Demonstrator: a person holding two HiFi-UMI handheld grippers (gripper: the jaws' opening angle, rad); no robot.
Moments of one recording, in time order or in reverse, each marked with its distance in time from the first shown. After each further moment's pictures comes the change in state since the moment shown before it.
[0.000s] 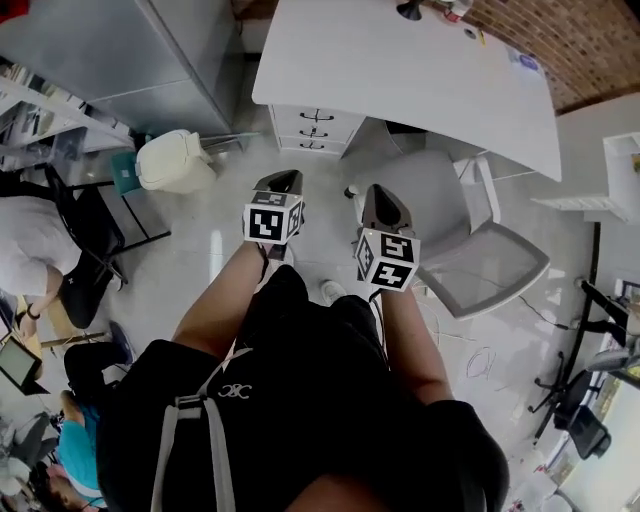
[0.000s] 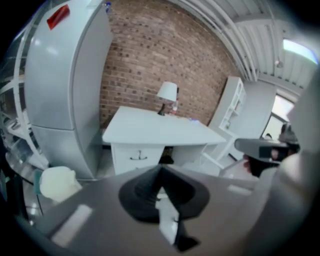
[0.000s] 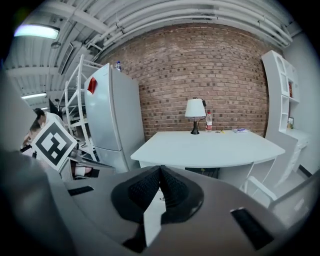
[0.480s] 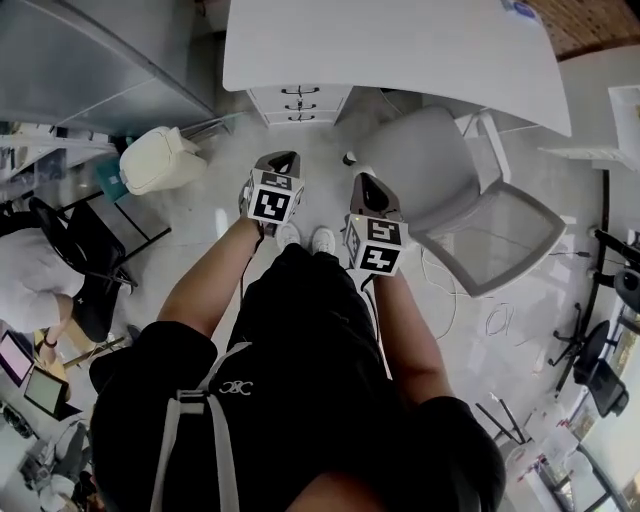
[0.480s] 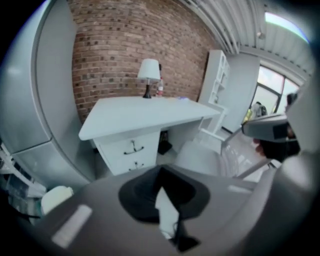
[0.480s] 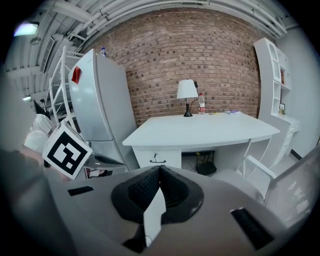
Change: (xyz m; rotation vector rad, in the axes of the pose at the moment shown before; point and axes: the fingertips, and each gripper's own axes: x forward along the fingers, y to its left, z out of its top) left arm 0.085 0.010 -0.046 0.261 0.147 -0.098; right arm 0.037 -0.003 -0.069 0.102 0.138 -0.085
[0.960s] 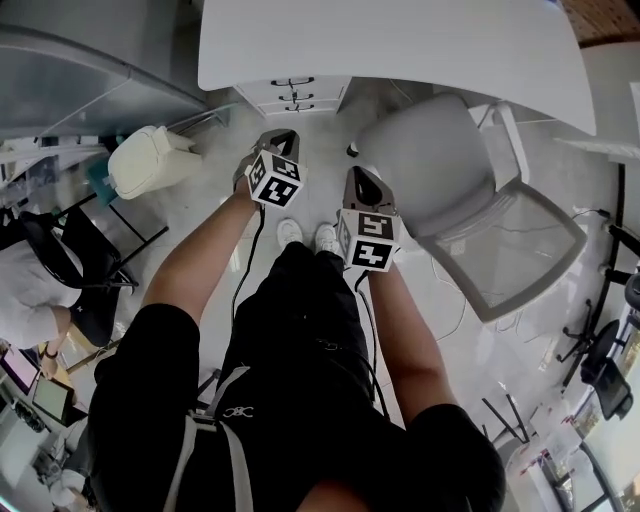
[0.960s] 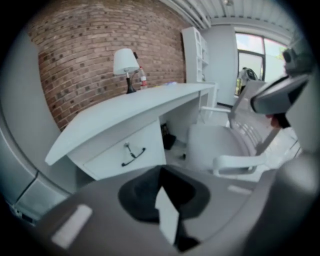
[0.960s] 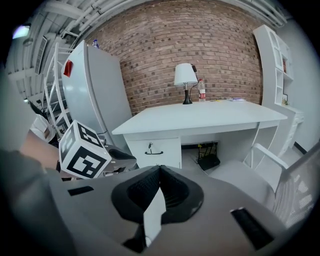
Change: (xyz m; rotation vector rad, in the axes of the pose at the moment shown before) left arm 0.115 0.028 -0.015 0.327 0.059 0.040; right arm 0.079 -0.024 -0.044 0.035 0.078 0.014
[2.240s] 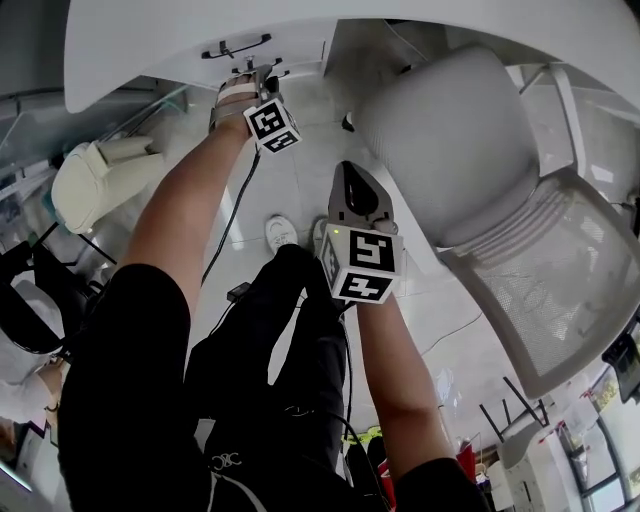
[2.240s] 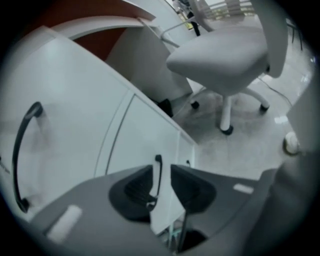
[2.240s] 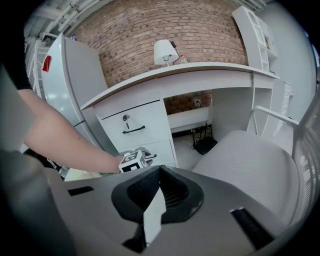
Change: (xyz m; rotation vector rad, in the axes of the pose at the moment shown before) left arm 0.305 0.032 -0.115 0.747 0.182 0.190; right arm 0.132 -0.052 -0.112 0.151 0.006 -0.059
